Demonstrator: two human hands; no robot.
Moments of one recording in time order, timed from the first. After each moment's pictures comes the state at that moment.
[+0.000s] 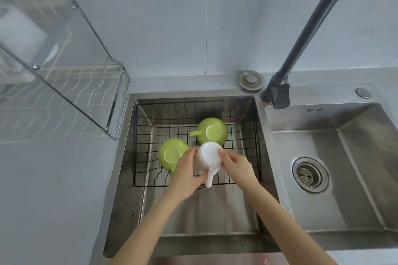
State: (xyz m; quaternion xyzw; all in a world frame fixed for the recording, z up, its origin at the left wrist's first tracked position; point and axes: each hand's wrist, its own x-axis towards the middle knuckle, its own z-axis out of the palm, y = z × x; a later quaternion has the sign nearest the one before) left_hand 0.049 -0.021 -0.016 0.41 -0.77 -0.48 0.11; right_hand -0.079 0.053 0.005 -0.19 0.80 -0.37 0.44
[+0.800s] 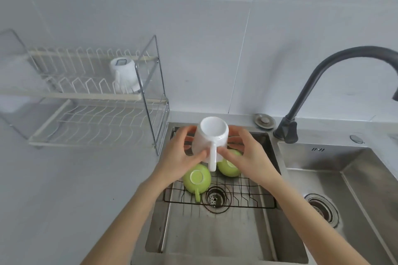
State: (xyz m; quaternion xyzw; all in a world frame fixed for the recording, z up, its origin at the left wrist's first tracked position) left_hand 0.139 -0.050 0.144 0.32 -0.78 -0.44 0.30; right_hand -0.014 0.045 0.154 -0.52 0.68 -0.46 0.25
